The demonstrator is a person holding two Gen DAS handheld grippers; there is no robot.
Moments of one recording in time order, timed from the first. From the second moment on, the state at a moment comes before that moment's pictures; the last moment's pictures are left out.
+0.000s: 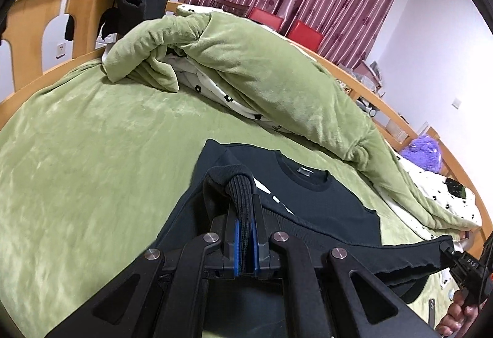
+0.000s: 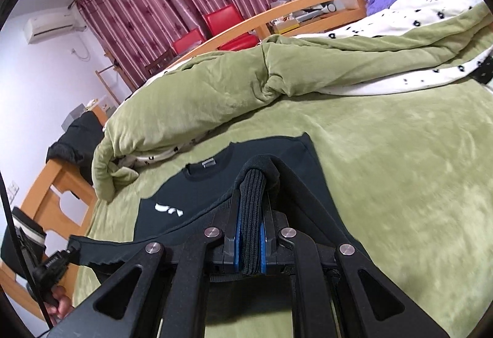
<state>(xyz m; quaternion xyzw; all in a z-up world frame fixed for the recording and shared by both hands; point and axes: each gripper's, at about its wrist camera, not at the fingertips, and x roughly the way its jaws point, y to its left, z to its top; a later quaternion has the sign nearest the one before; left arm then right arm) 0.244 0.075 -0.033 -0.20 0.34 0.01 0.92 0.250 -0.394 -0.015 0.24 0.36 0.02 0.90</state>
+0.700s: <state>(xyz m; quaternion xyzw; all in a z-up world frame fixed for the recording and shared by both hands) 0.416 0.066 -0.098 -0.18 0.37 0.00 0.91 0.424 -0.401 -0.116 0.25 0.40 0.01 0.88</state>
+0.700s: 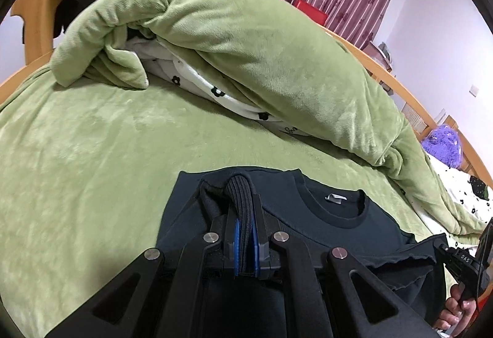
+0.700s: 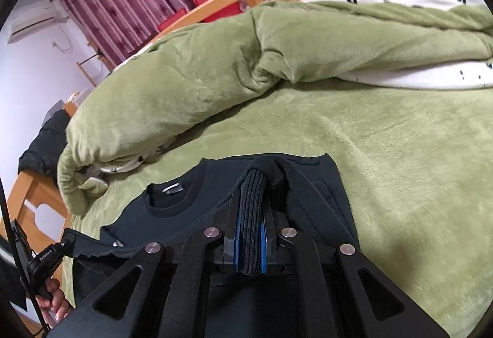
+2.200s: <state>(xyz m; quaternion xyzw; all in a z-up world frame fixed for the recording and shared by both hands) 0.209 0.090 -0.151 -0.21 0.43 0.00 0.88 0.222 -0.375 -0.160 0.16 0.48 0.00 0.86</state>
